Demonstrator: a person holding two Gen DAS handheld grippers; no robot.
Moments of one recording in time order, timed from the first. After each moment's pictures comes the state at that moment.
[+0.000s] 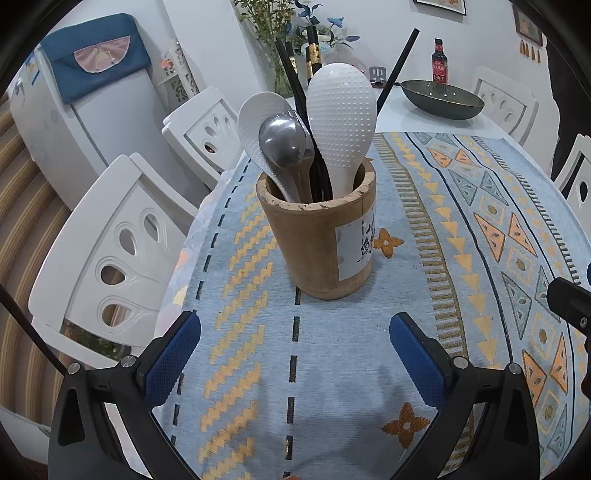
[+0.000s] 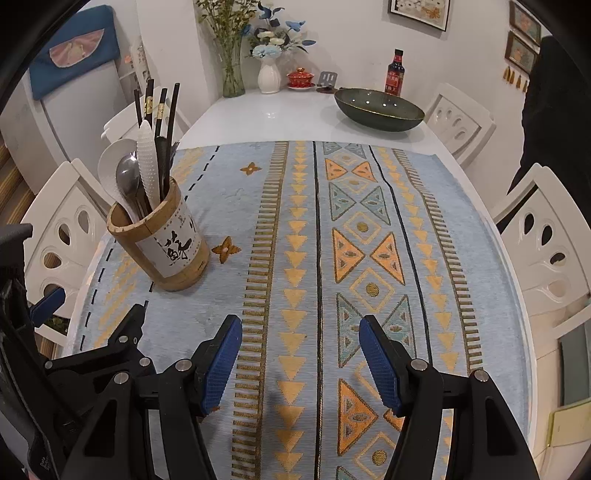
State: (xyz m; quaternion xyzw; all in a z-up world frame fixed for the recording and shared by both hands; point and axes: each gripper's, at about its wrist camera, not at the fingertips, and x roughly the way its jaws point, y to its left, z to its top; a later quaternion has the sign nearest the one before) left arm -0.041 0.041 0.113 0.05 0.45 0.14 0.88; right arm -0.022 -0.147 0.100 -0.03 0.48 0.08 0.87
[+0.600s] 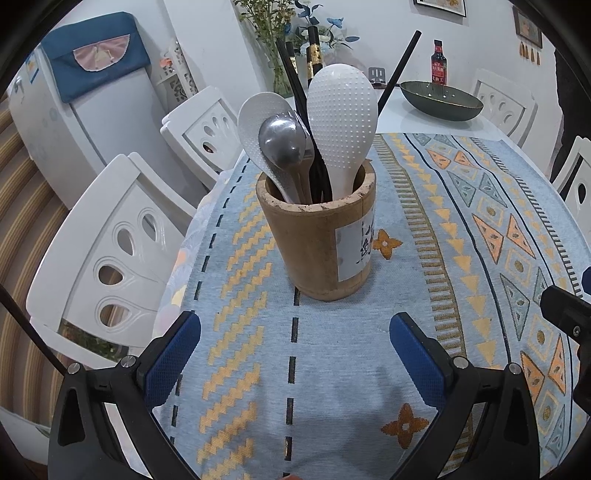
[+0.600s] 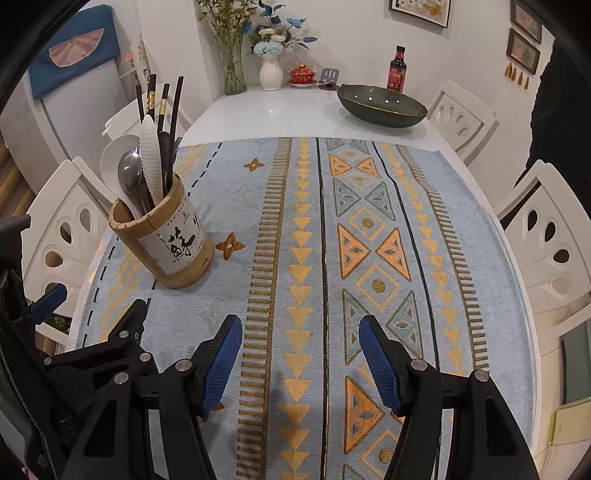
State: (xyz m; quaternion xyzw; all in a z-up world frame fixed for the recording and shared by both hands) left arm -0.040 0.041 0.113 0.05 0.45 0.14 0.88; right arm -0.023 -0.142 0.096 -0.03 0.48 0.08 0.87
